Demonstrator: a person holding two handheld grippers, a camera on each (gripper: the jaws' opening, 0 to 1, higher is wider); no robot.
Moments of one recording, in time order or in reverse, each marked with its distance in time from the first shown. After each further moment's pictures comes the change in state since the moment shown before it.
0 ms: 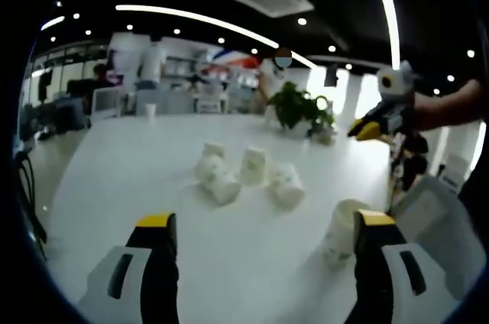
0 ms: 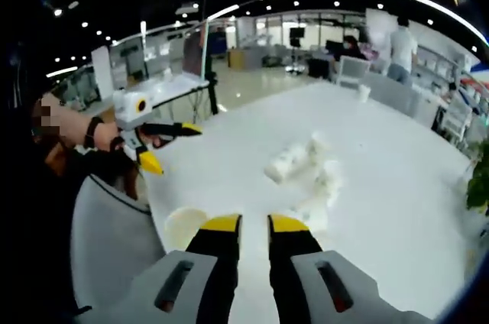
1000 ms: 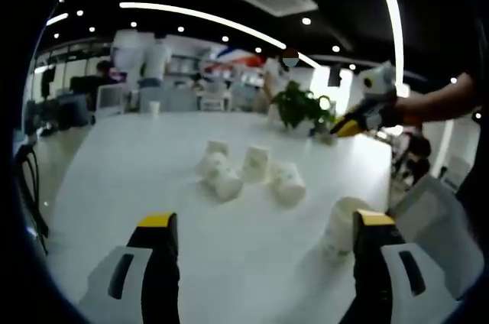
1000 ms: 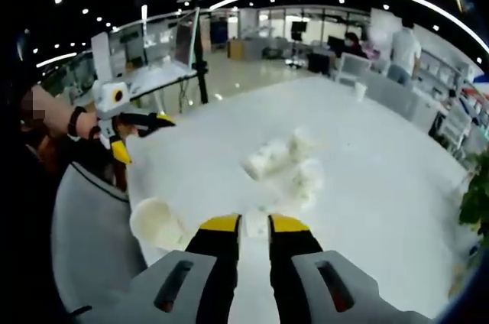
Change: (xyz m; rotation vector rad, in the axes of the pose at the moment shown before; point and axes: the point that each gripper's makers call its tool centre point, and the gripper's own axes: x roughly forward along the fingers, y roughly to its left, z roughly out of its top) left arm -0.007 -0.001 -0.002 -0.010 0.005 0.020; right arm 0.017 -0.045 -0.004 -0.057 0.058 -0.009
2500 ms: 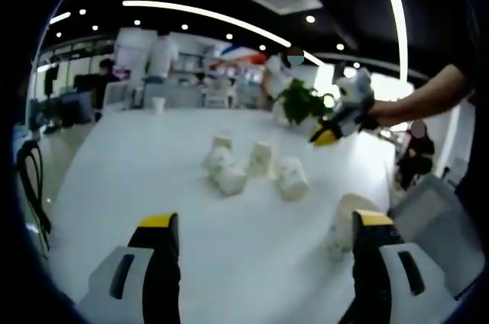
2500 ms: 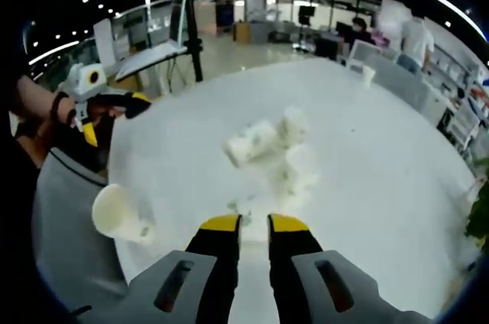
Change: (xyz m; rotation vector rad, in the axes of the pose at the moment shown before) left arm -0.006 0.005 -0.007 -0.007 0.012 0.022; right arm 0.050 -0.036 -0.019 -0.031 0.093 0.027
